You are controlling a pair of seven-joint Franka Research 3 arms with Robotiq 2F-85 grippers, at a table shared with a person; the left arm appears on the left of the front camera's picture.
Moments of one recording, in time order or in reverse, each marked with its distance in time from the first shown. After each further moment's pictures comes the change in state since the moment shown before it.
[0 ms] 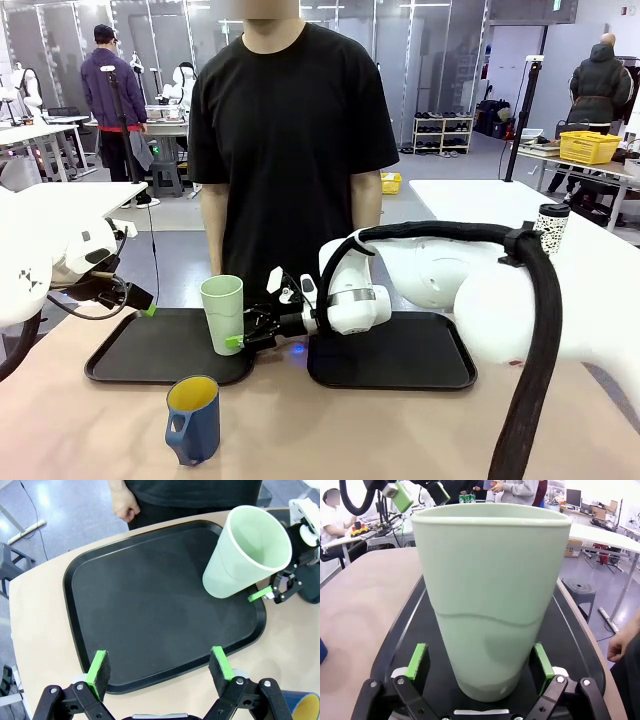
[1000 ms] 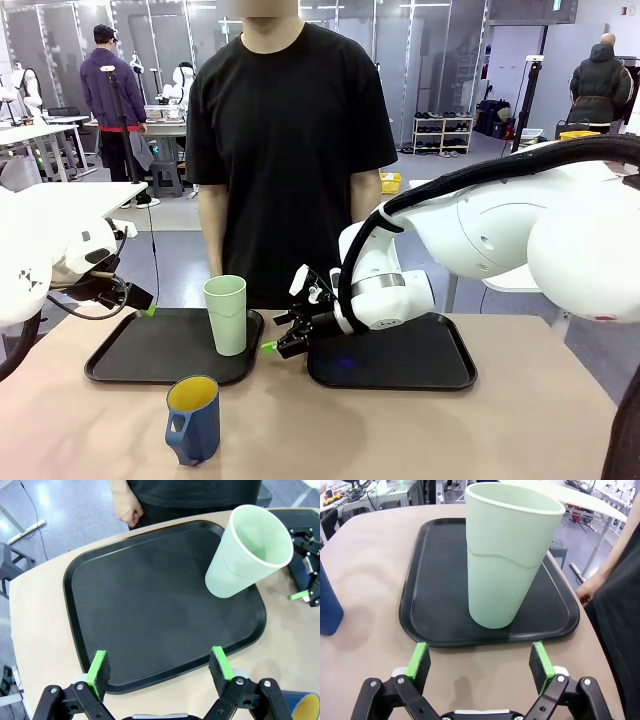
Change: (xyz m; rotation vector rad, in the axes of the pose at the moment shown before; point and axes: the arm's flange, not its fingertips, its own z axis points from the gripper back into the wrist) left arm 0.000 0.000 0.000 0.000 0.000 0.000; right arm 0.026 0.058 0.075 -0.175 0.225 0.022
